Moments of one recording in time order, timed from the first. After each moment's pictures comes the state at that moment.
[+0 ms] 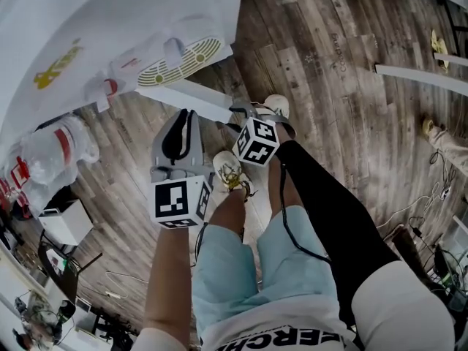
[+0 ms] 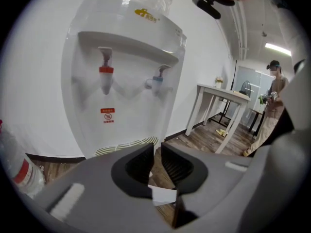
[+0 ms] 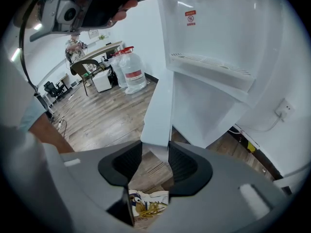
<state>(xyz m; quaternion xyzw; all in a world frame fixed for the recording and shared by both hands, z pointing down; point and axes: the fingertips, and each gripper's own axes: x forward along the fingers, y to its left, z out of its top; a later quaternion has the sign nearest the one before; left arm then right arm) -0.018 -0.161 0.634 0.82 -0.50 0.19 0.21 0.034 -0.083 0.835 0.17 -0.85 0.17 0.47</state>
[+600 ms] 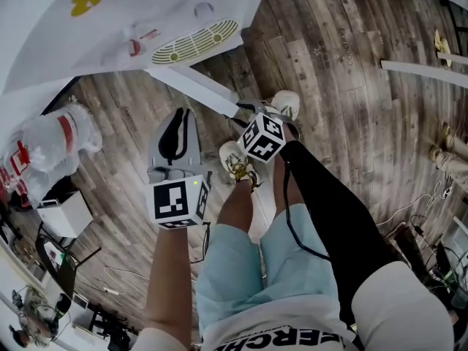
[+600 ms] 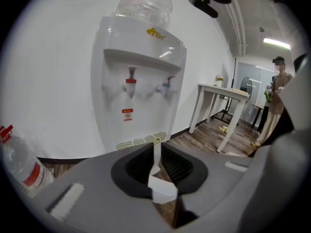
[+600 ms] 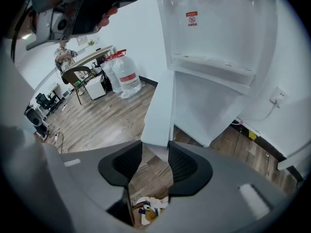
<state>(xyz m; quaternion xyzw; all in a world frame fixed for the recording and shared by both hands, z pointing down) -0.069 -0.126 0.624 0.81 -0.51 0.20 0.19 0.010 -0.054 0.835 0.21 -0.84 0.21 0.46</state>
